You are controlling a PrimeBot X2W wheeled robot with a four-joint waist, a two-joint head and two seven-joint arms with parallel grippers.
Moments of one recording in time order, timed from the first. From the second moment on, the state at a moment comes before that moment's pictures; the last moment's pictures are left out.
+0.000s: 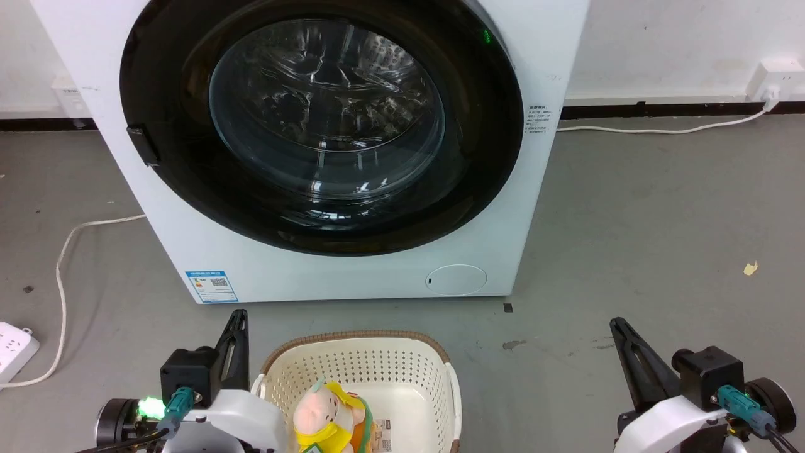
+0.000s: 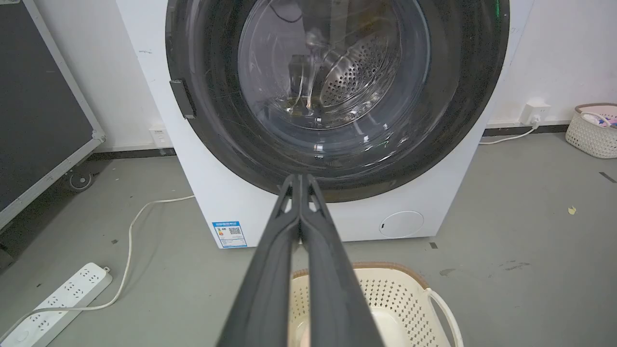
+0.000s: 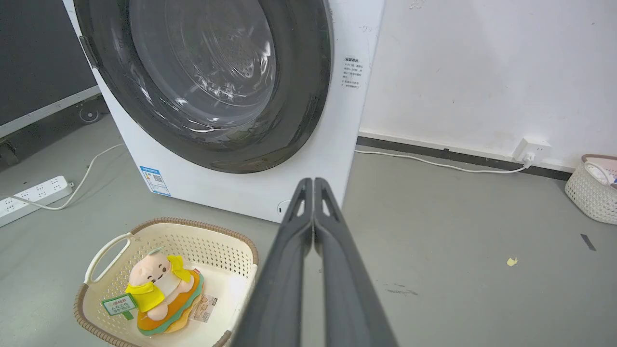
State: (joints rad) left arm -0.01 0.05 0.00 0.00 0.00 0.00 0.00; right arm 0.01 -0.05 0.00 0.00 0.01 0.13 0.00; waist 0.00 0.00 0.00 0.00
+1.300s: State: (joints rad) left arm -0.01 0.05 -0.03 0.00 0.00 0.02 -0.03; right arm 0.01 -0.06 -0.01 0.02 0.06 0.13 -0.03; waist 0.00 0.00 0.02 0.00
